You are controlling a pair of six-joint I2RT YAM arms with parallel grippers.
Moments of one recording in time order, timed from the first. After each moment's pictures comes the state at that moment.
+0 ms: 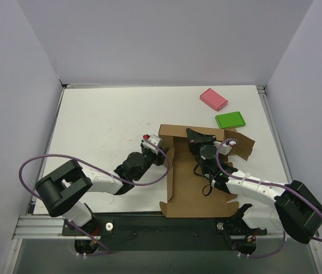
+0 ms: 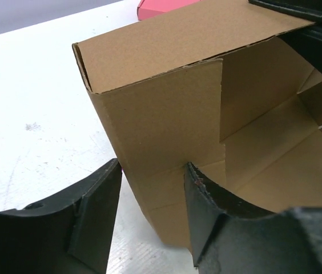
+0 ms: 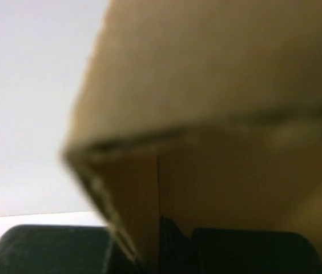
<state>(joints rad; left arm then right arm) -0.91 1.55 0.49 1.01 -0.31 -0.10 0.75 1.21 0.42 0.60 0.64 1.58</state>
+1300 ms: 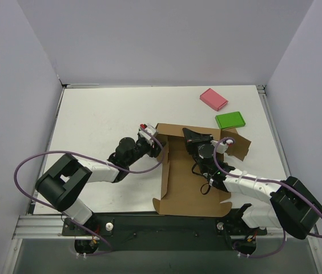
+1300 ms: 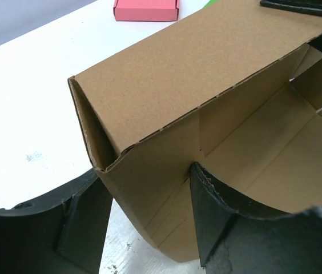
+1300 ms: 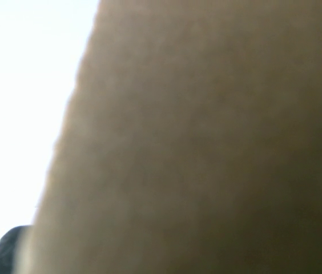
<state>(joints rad) -0.69 1.59 0.56 0.94 0.11 -0.01 0.75 1.25 0.44 0.64 0.60 1.61</state>
